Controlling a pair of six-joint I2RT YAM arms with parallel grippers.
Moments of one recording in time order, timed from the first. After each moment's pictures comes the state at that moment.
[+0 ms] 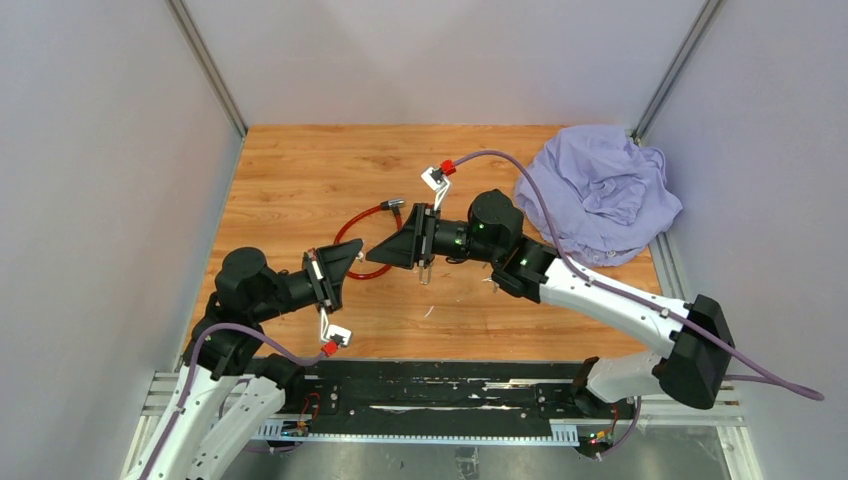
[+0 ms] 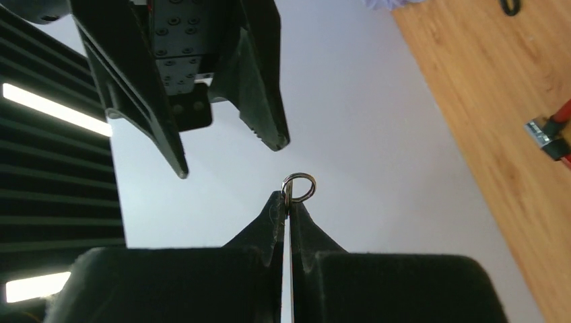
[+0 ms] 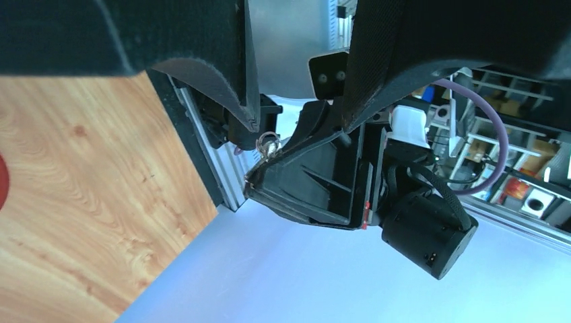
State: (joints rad) left arm -0.40 0.49 0.75 -0.51 0.69 2.04; right arm 0.95 1.31 1.08 0.24 -0.46 0.88
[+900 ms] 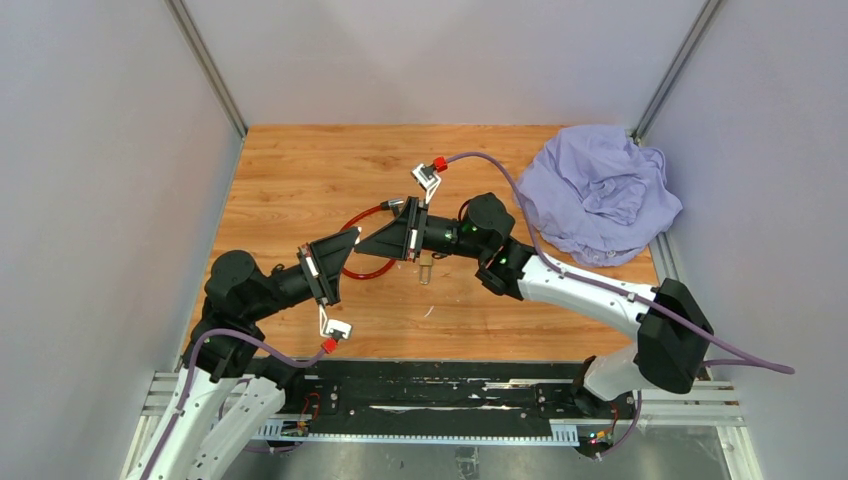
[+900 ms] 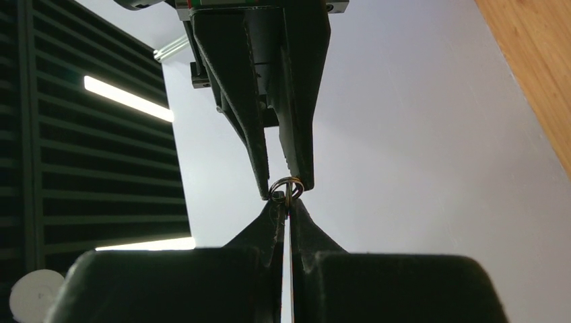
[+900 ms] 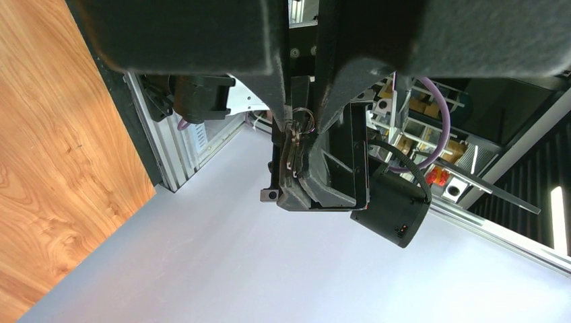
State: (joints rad) left arm -0.40 0.47 0.73 -0.32 0.69 2.09; right arm 0.95 1.44 1.05 0.59 -0.52 1.12
